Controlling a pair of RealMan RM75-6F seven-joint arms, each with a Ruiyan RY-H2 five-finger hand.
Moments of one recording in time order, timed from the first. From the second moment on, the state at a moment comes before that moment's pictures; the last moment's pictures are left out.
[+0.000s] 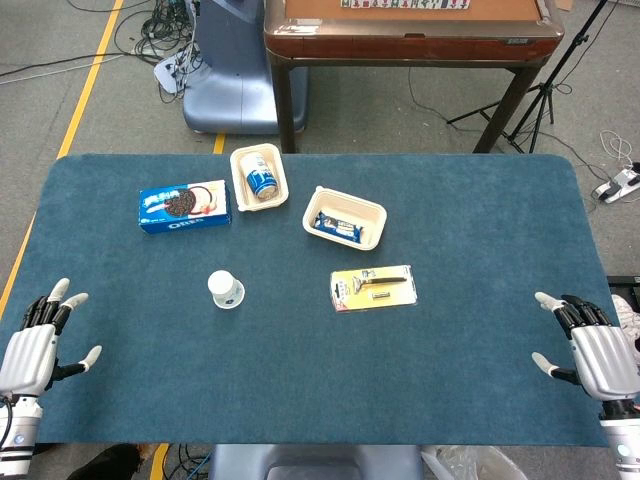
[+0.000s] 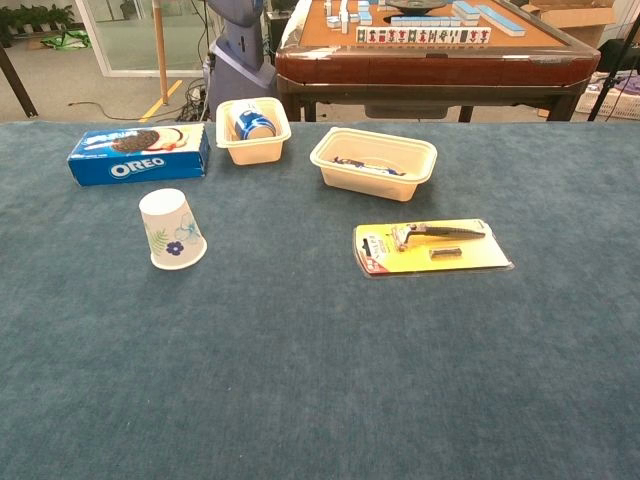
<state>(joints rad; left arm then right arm) -0.15 -1.12 -0.09 -1.77 1.32 1.40 0.04 0.07 -1.05 0.03 -1.67 -1.54 1.46 0.01</state>
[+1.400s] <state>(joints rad) -0.53 -1.22 -0.21 -1.59 1.37 0.96 -0.16 0.08 -1.03 0.03 -1.69 -1.56 1.46 -0.01</state>
